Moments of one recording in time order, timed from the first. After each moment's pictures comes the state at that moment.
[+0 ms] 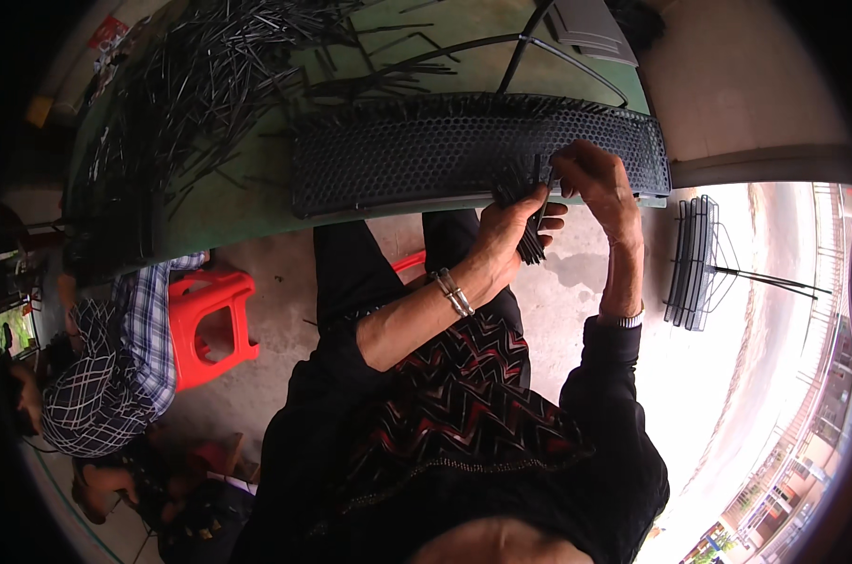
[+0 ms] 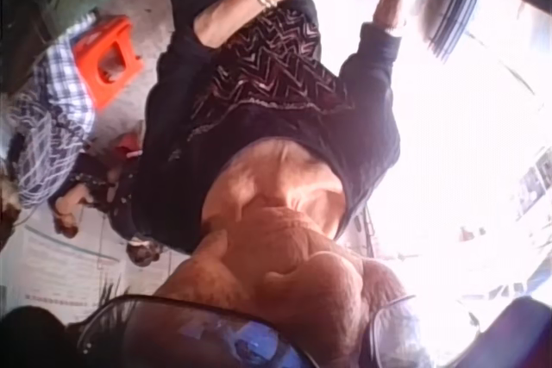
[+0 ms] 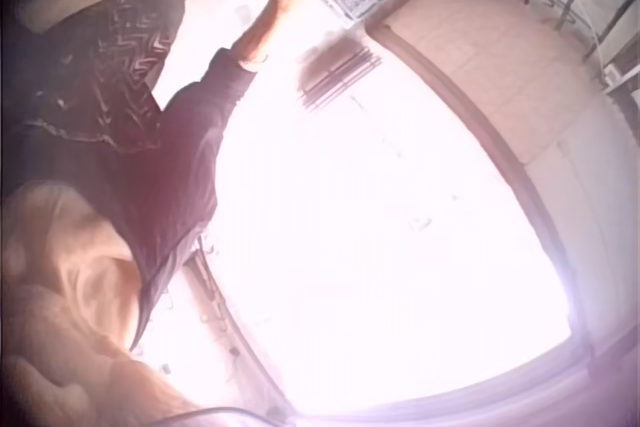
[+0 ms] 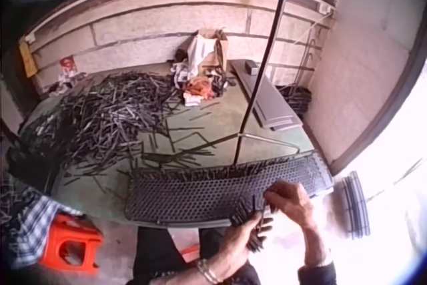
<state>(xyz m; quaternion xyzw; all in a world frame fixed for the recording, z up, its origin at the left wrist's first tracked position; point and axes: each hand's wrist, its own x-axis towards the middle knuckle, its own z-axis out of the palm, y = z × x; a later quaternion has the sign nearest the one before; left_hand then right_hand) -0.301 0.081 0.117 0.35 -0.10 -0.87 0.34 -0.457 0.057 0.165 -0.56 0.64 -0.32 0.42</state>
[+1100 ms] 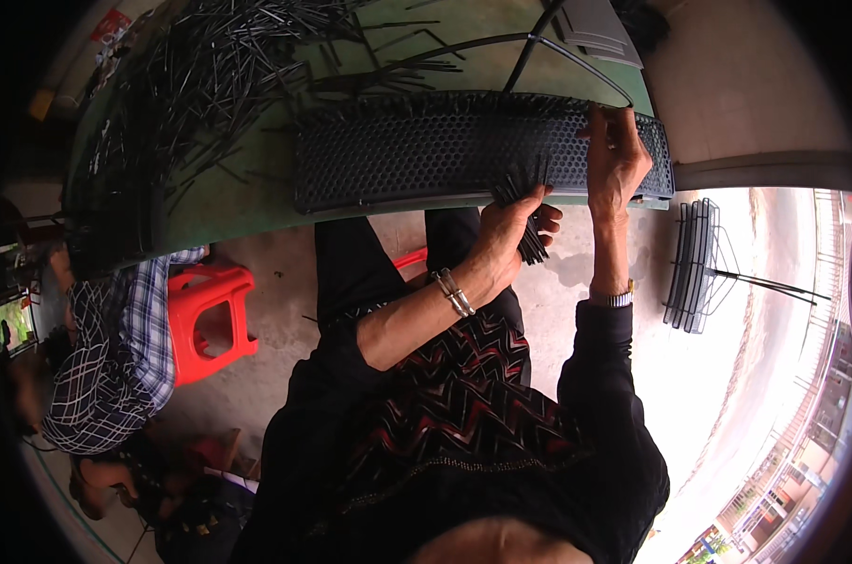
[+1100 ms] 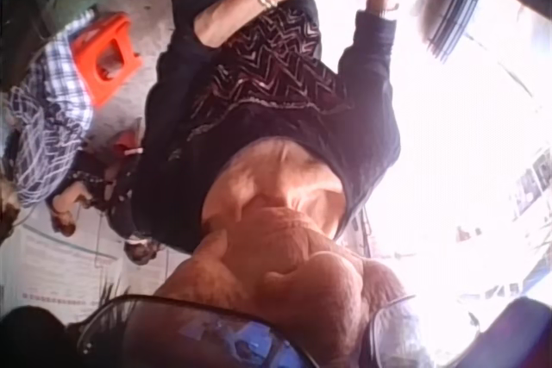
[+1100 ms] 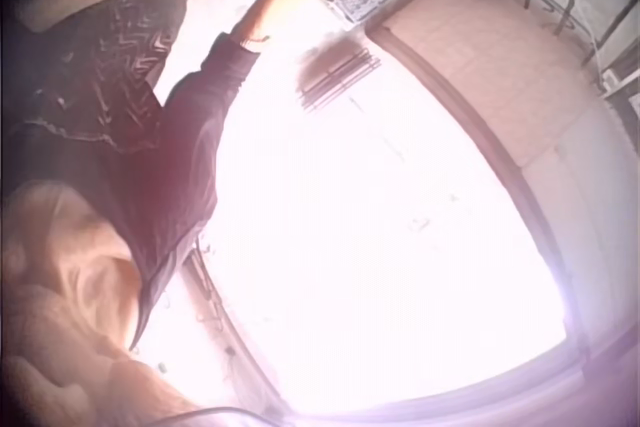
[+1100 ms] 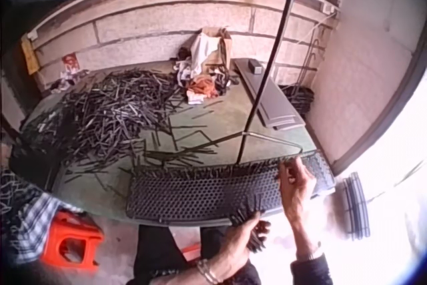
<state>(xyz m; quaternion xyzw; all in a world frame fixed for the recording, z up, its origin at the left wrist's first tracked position) -0.297 0.082 0.113 0.37 -0.08 -0.86 0.34 -0.443 0.024 0.147 -0.56 0.66 -0.50 0.03</state>
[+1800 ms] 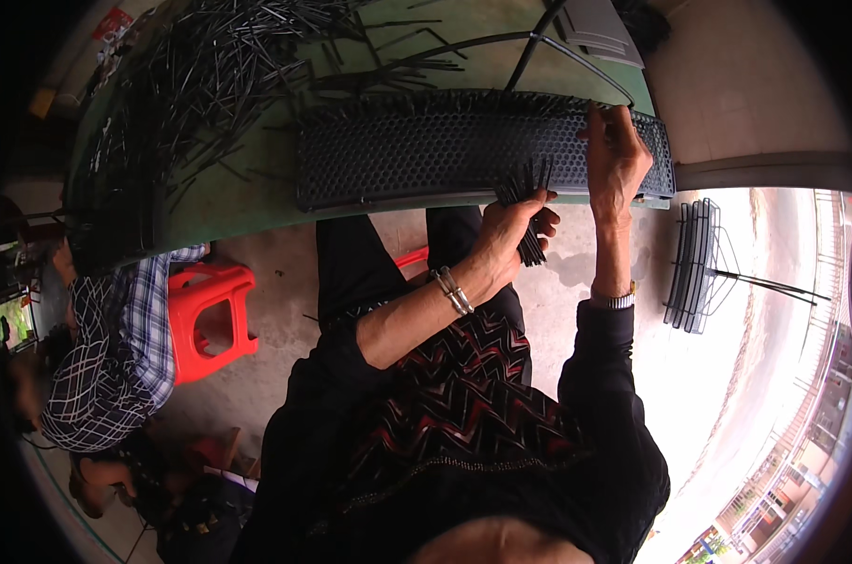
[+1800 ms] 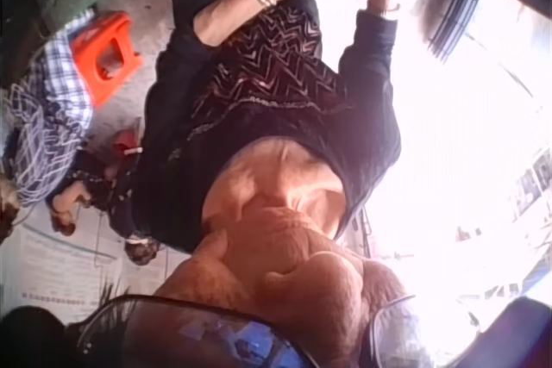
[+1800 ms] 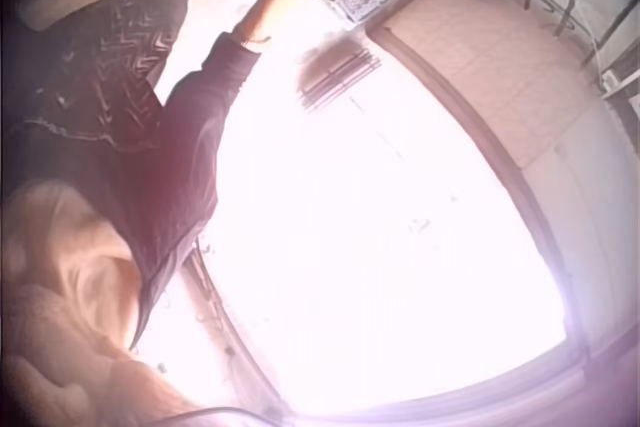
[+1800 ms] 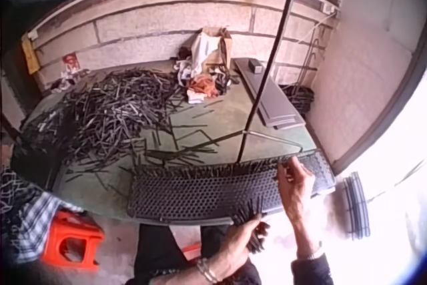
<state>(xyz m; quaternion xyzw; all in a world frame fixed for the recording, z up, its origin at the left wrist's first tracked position) -0.296 0.084 0.113 0.39 -0.10 -0.86 0.31 -0.442 0.028 0.152 -0.58 0.69 -0.43 -0.02</state>
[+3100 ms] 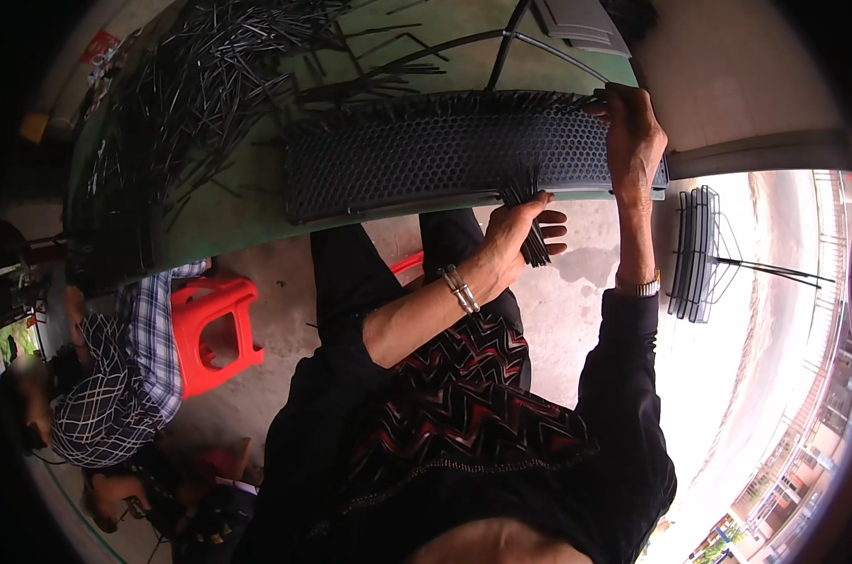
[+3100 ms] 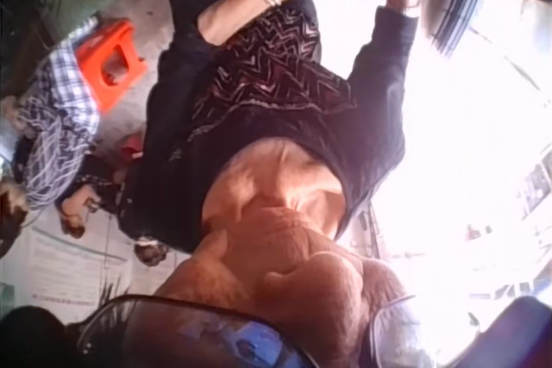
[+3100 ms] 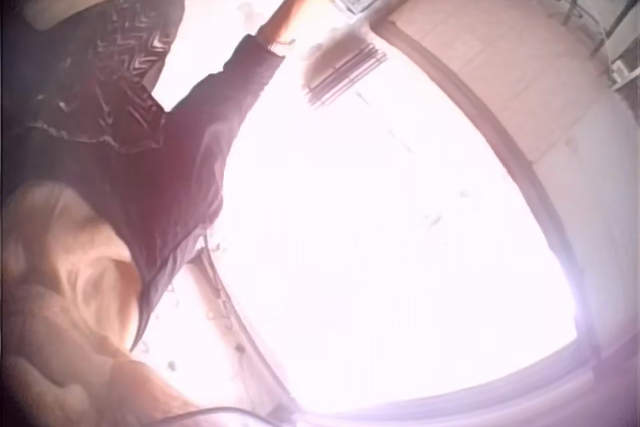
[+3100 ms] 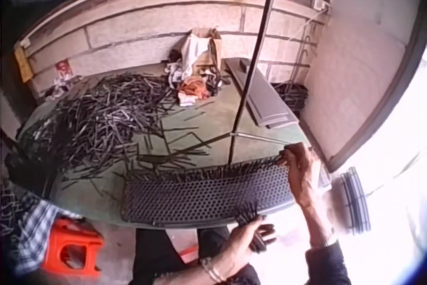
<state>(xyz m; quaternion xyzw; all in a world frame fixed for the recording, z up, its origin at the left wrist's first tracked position) -0.314 0.083 0.107 0.36 -0.09 -0.89 0.26 -0.479 0.016 0.170 -0.58 0.67 -0.46 0.06</state>
